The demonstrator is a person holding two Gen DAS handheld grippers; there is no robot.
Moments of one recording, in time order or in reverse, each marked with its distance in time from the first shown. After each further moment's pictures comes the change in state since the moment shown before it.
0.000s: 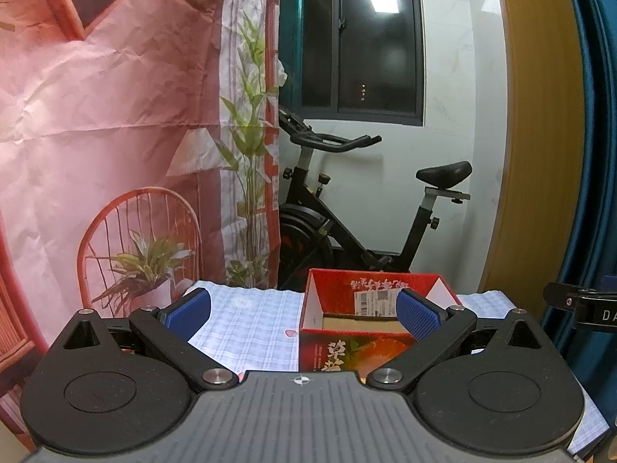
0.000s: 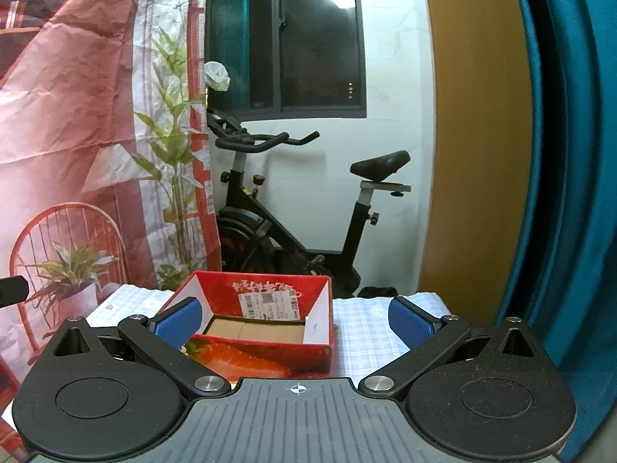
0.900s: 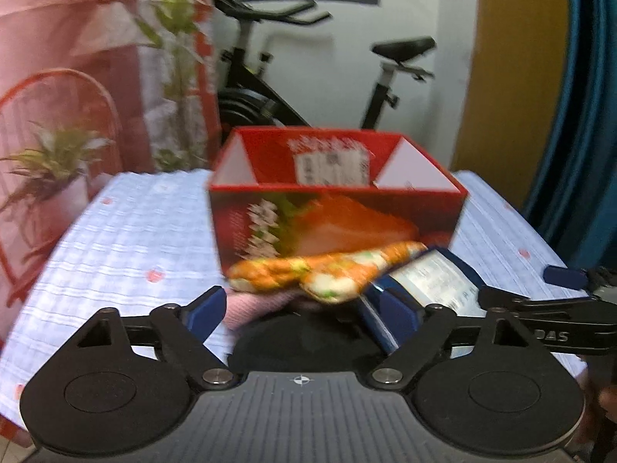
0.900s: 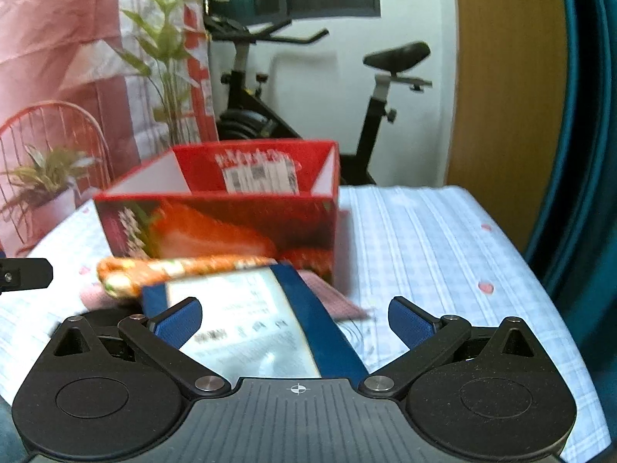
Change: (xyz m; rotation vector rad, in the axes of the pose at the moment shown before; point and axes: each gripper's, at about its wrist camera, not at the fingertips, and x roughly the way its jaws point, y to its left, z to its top) left arm 0.129 -0.044 -0.109 0.064 0.332 -0.177; right arm 0.135 -0.027 -0.135 0.001 0.249 0.045
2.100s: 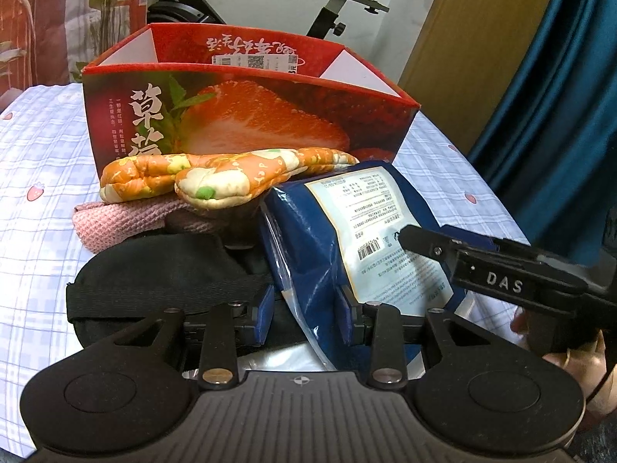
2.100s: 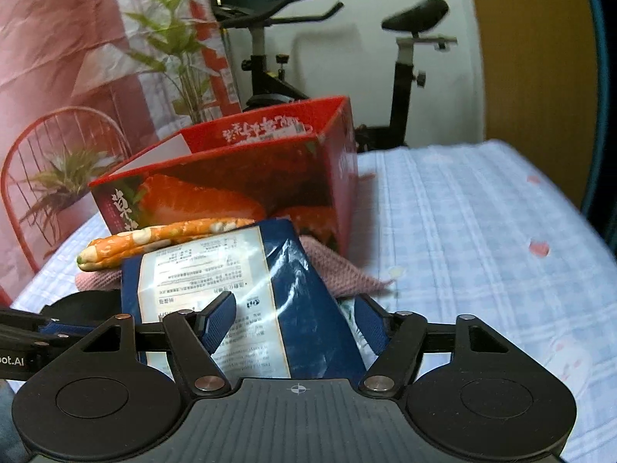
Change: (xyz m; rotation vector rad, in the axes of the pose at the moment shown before) left arm 0.069 -0.028 -0.034 -0.081 0.200 -0.248; right arm 0.056 -0.058 -0.033 0.101 0.041 0.212
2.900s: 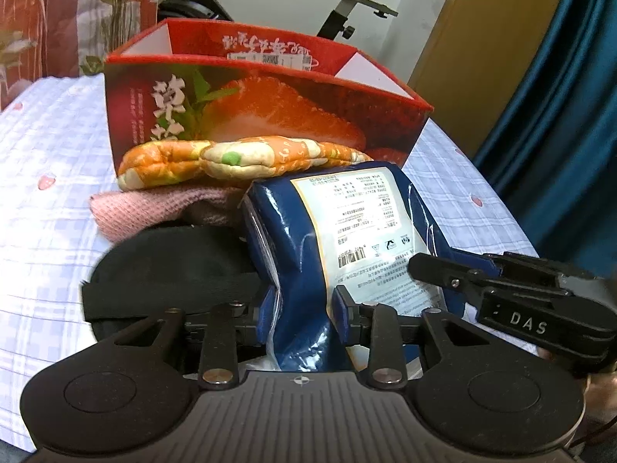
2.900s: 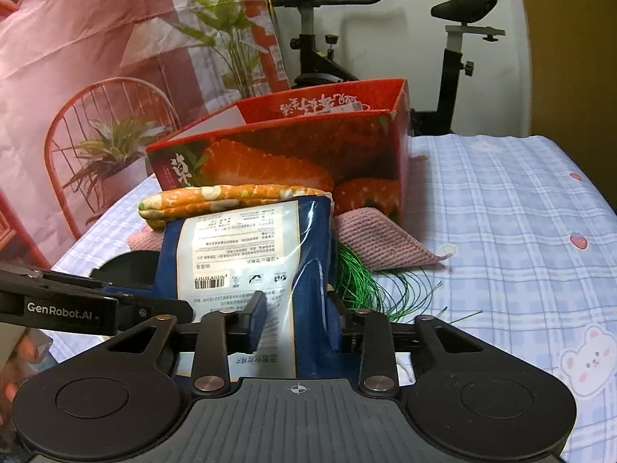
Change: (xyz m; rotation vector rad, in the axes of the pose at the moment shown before) left arm -0.010 0.011 -0.004 -0.012 -0.015 0.013; right arm -0.015 0.032 -0.010 -0.084 0.063 0.110
